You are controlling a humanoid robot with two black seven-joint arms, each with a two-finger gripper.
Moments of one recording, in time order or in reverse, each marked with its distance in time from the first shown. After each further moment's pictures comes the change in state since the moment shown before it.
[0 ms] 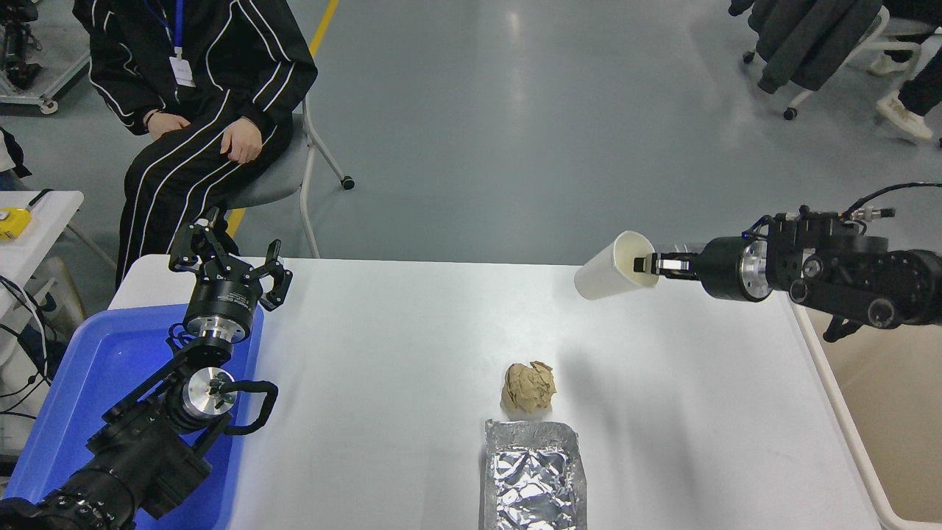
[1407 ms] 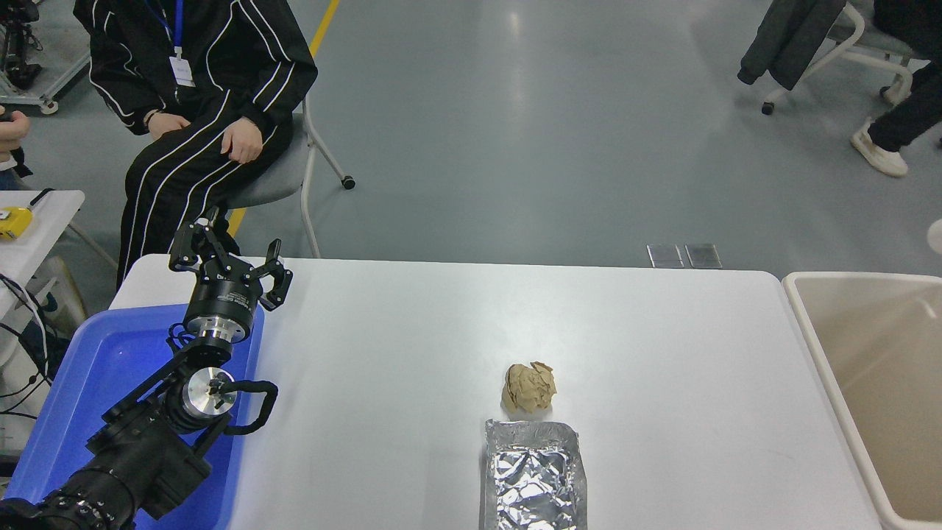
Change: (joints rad) left arm 0.000 0.000 0.000 0.000 0.000 0.000 0.000; right arm -0.473 -0.170 0.139 -0.849 0.376 0.107 -0.139
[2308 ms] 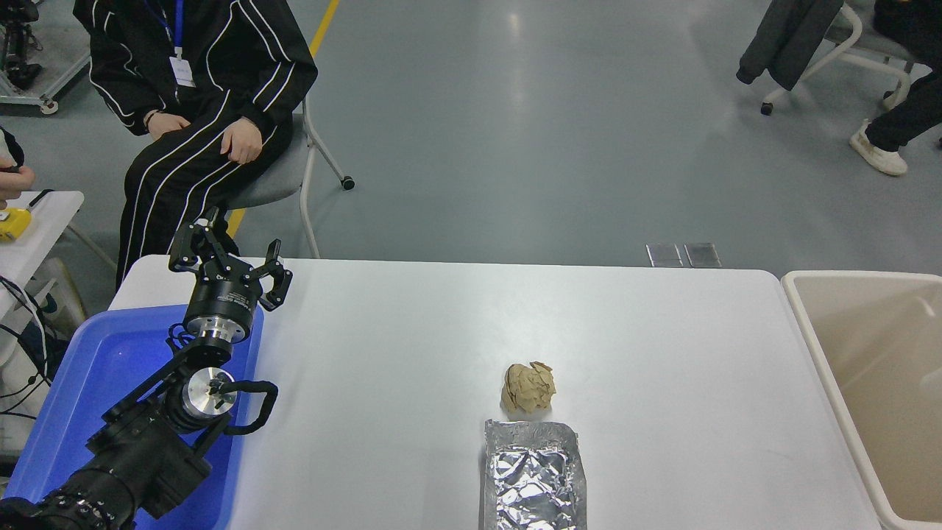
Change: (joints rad) left arm 0.000 0.000 0.000 0.000 0.000 0.000 -0.001; right arm -0.263 0.201 0.049 -0.065 0.015 -0.046 -0.107
